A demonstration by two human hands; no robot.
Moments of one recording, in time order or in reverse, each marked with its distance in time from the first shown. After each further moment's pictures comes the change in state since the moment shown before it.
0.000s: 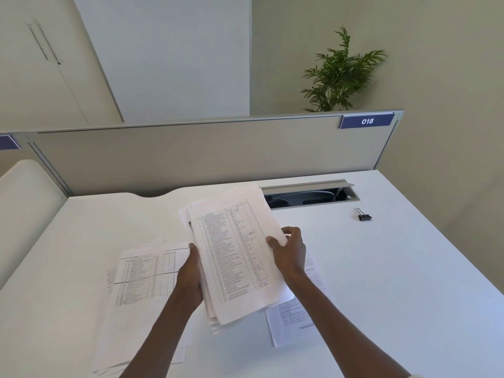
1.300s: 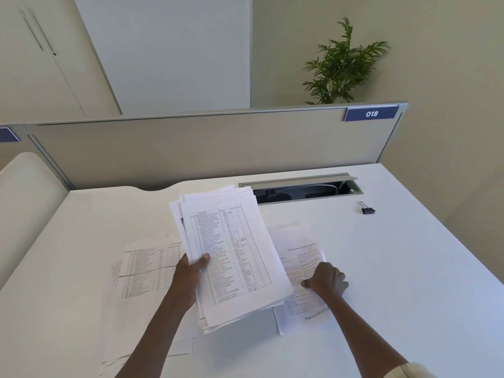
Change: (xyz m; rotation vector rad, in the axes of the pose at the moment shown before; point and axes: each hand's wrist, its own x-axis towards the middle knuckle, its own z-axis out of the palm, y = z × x) left_hand 0.002 -0.006 -0.033 0.225 0.051 0.187; right_hand 0.027 0.114 -0.036 -0.880 -0.015 0.314
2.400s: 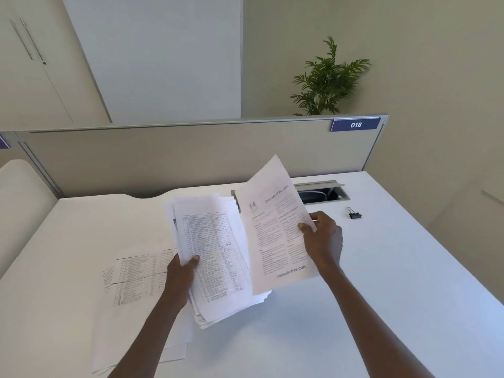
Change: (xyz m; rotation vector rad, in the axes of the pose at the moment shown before) left_hand 0.022 -0.008 -0.007 0.124 0.187 0.014; right_hand -0.059 -0.048 -0.115 0.614 0.390 -0.351
